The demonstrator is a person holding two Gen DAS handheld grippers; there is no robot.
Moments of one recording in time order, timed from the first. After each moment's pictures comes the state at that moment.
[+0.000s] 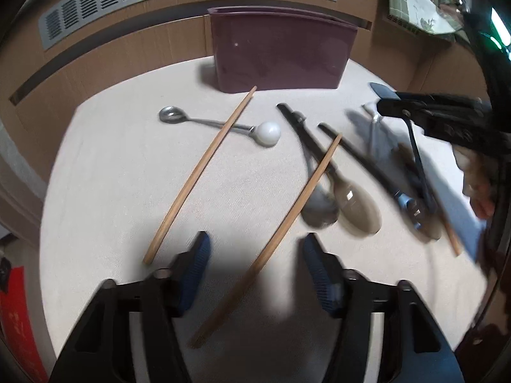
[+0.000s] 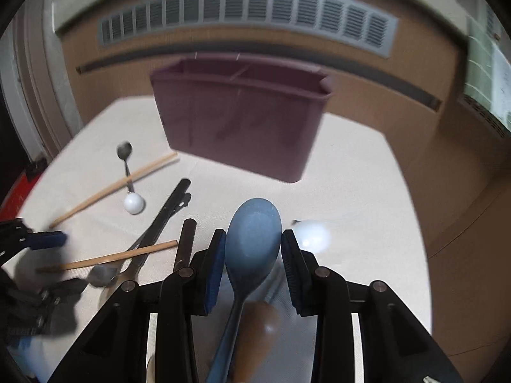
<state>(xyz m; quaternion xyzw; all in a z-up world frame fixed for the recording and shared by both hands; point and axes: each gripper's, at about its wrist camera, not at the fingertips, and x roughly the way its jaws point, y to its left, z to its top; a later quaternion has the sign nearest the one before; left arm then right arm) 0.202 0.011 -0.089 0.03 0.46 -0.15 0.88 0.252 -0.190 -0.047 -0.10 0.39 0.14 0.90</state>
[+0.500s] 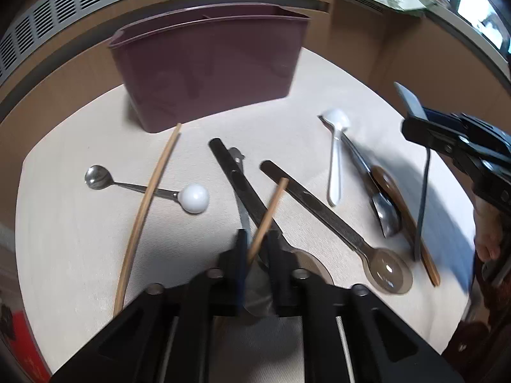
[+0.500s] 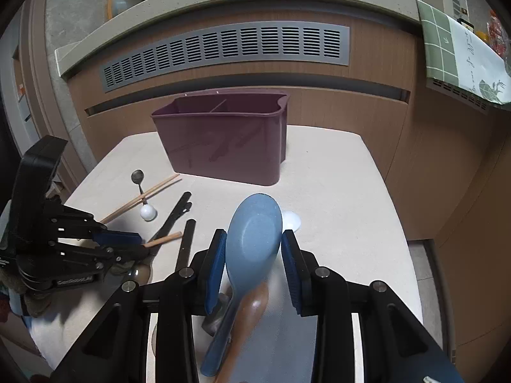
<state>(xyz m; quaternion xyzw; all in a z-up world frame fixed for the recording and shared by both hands) 0.258 -0.043 -0.083 0.07 0.48 -0.21 0.85 0.226 -0.227 -0.035 -0.03 0.35 0.15 0.92</state>
